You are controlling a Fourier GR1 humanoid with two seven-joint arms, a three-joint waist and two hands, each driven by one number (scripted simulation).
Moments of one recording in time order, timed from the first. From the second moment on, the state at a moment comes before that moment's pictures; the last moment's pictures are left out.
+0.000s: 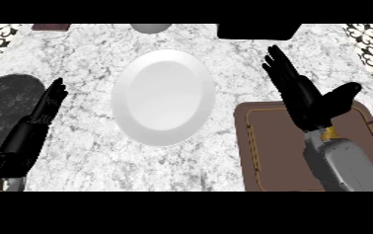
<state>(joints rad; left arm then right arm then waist) 0.02 0.59 -0.18 -1.62 0.23 0.15 -0.15 -0.32 -0.36 0.25 -1.53 -0.40 -0.14 0.11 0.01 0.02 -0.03</state>
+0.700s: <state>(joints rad) 0.01 0.46 -0.19 -1.47 0.27 0.17 -0.13 -0.31 -0.41 0.18 -1.29 0.13 -0.78 0.06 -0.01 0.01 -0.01</state>
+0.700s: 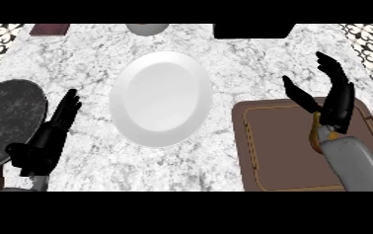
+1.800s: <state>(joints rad) -0.03 0.41 -0.15 -1.33 0.25 0.13 -0.17 -0.02 -0.34 0.24 -1.57 0.98 -0.56 0.83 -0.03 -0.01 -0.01</state>
